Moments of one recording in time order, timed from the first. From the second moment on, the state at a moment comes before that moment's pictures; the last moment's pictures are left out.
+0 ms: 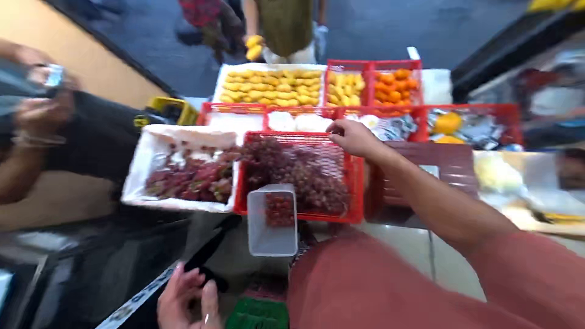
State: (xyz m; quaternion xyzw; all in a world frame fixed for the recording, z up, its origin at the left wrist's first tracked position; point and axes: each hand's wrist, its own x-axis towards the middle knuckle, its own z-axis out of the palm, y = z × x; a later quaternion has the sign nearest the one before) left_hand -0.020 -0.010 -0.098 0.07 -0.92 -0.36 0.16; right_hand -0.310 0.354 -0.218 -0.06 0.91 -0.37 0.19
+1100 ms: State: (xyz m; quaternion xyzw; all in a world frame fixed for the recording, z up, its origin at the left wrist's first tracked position) left_hand -0.099 0.025 -0.238 0.16 -0.94 -0.31 0.00; right_hand -0.332 0.284 -0.424 -0.12 0.90 -0.30 0.30
